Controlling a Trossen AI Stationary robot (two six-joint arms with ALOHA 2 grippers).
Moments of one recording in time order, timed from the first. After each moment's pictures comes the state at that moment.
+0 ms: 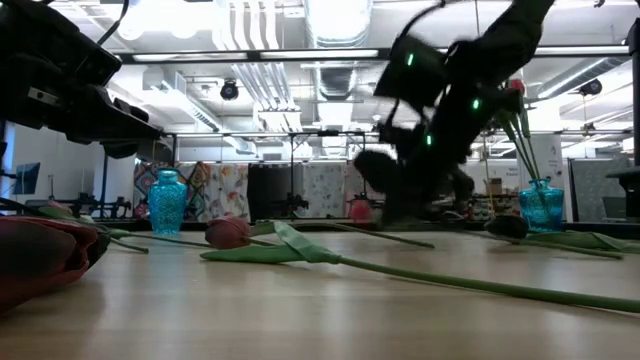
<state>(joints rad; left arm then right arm) 0.00 0.30 0.05 -0.02 0.01 0.04 0.02 1.78 0.86 -0.06 0.58 0.74</state>
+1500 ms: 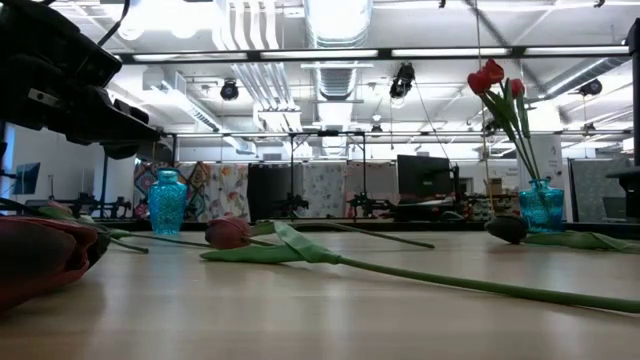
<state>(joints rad) 0.00 0.30 0.05 -0.02 0.01 0.04 0.55 1.34 0.75 0.88 1.11 -0.26</state>
